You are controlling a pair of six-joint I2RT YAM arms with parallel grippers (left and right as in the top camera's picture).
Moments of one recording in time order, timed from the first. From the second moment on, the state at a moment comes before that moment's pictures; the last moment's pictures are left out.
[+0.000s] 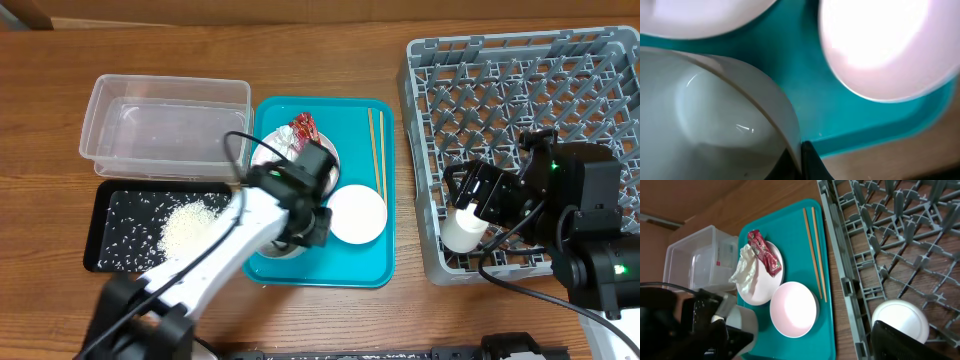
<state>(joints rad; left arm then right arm) -0.61 1.60 1.13 -1.00 0.10 -0.39 0.08 0.96 1.16 -1.03 -0.30 0.49</state>
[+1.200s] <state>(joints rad) -0.42 1.97 1.40 -0.85 -0.22 -0.35 0.09 1.00 1.16 -1.06 -0.31 0.49</state>
